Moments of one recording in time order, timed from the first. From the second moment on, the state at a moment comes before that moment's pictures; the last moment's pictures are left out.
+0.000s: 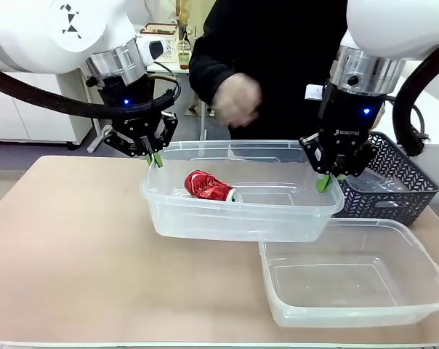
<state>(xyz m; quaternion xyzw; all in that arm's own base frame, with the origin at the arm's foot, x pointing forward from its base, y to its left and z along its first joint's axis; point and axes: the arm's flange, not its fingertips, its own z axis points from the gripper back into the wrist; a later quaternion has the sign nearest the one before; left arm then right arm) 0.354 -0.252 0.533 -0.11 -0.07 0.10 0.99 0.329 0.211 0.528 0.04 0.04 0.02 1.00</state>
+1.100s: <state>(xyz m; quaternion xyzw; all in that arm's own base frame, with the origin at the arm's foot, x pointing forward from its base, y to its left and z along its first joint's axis) 0.354 -0.252 0.534 -0.11 -0.07 0.10 0.99 0.329 0.211 0.528 0.04 0.04 0.02 1.00</state>
